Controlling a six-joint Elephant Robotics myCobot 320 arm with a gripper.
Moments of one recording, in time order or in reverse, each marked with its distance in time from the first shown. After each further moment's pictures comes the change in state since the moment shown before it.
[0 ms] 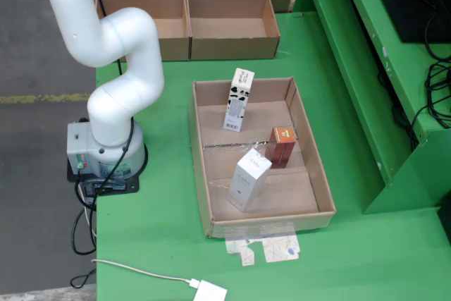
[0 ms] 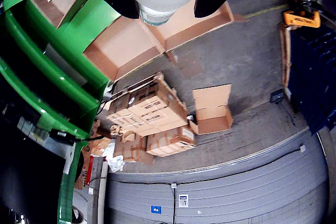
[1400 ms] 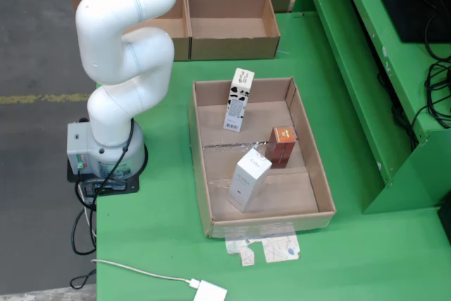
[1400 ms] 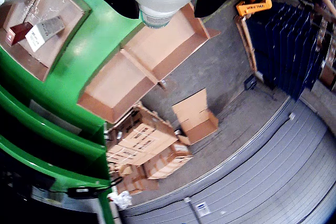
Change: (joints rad) arm -0.101 0.334 0.001 -0.149 0.267 0.140
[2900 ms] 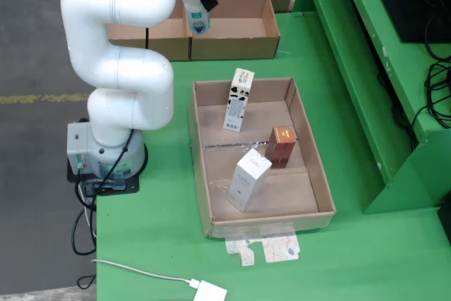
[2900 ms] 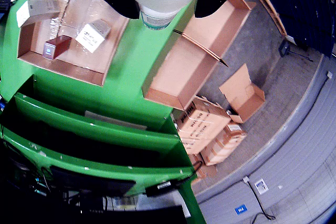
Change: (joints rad) arm -0.687 -0.014 -0.239 0.265 0.179 -0.296
